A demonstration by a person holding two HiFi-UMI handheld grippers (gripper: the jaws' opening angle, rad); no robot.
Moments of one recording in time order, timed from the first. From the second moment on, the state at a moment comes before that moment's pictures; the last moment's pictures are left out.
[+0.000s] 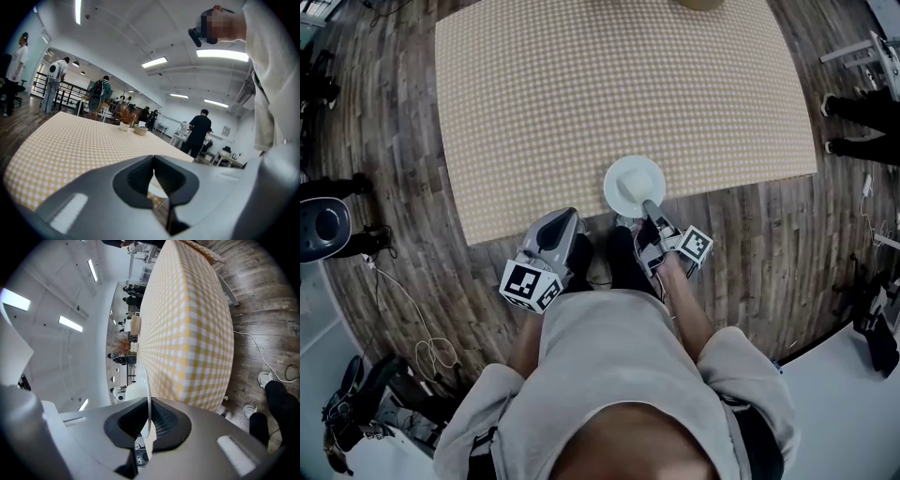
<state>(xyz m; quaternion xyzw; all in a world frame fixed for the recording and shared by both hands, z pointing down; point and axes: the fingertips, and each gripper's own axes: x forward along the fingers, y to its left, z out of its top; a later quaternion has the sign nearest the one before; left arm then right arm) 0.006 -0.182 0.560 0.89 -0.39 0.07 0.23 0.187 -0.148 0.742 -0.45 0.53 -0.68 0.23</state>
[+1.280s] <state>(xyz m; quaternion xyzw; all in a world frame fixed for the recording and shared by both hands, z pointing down) -0.068 -0.189 0.563 0.84 -0.47 0.07 0.25 0.149 -0.418 0.746 -0.44 0.54 -0.67 0.24</state>
